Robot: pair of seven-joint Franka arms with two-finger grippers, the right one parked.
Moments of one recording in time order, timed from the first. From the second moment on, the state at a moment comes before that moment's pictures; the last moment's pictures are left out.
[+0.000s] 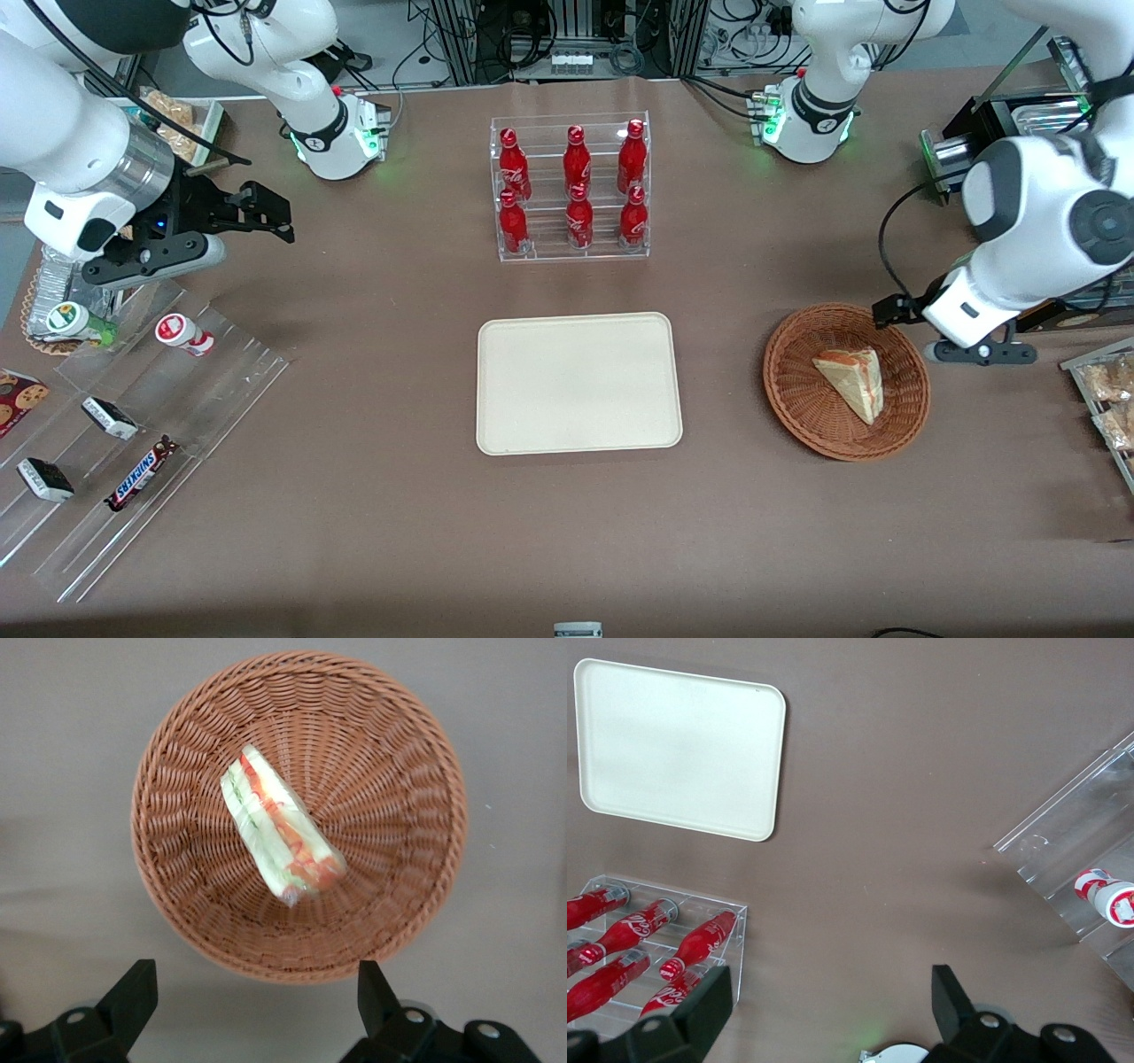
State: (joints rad) arm -0.07 0.10 0.06 -2.08 0.00 2.11 0.00
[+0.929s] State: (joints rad) arm -0.10 0.27 0.05 -2.22 0.00 2.56 -0.93
